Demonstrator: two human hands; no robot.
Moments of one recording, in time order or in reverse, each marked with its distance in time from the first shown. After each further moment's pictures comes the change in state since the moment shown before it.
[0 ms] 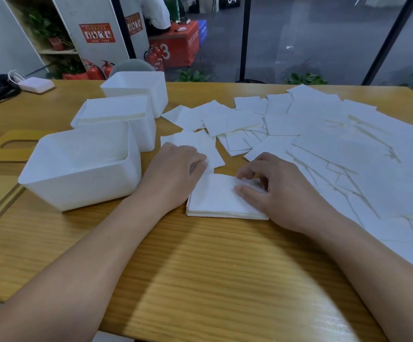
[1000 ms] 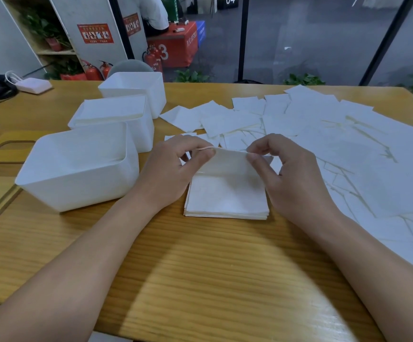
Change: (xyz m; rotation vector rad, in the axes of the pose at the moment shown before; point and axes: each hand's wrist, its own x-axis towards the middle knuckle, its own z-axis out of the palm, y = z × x) left_hand -0.008 0.016 -0.017 -0.539 0.201 0.047; right_hand 0.001 -0.008 -0.008 0.097 0.340 -0.071
